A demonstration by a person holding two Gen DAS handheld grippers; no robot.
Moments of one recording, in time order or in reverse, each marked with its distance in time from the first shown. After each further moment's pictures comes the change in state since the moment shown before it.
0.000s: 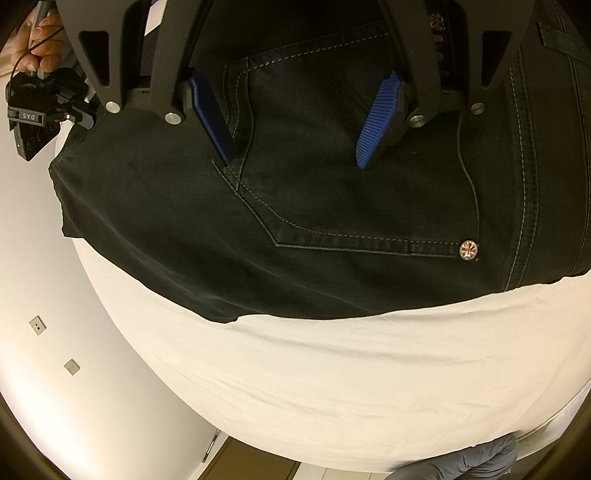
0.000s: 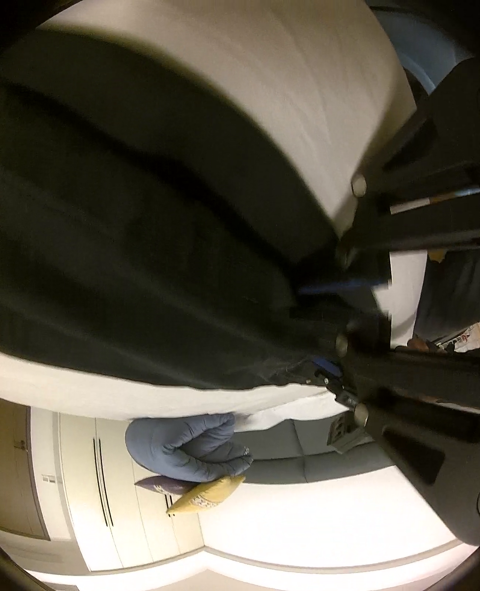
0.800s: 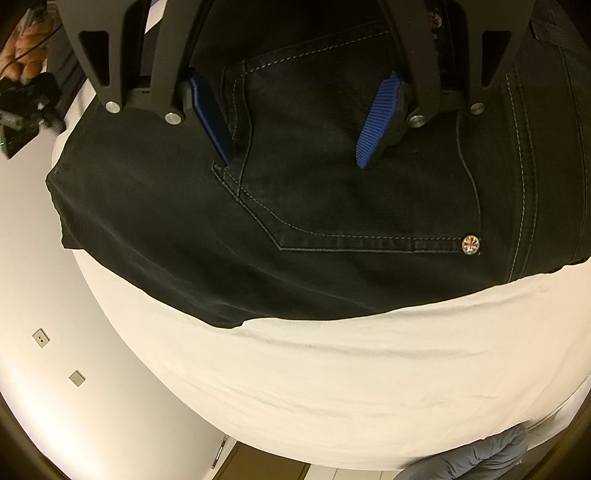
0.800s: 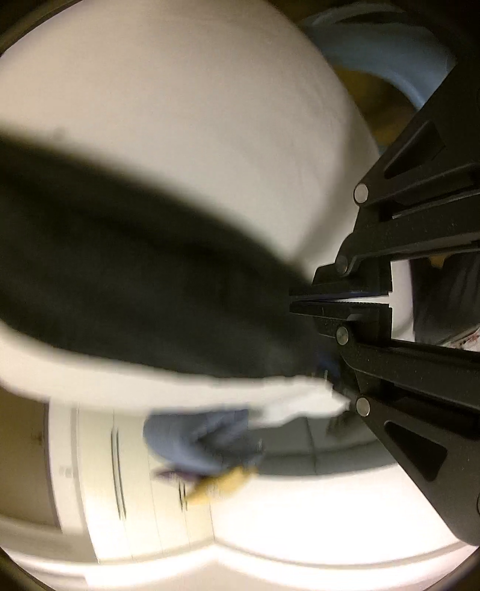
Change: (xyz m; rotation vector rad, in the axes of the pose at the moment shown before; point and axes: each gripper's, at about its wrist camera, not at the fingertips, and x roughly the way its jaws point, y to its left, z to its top) left arm 0.006 -0.012 0.005 0.041 0.007 0.012; right arm -0.103 -0.020 -0.024 -0.016 -0.099 0.058
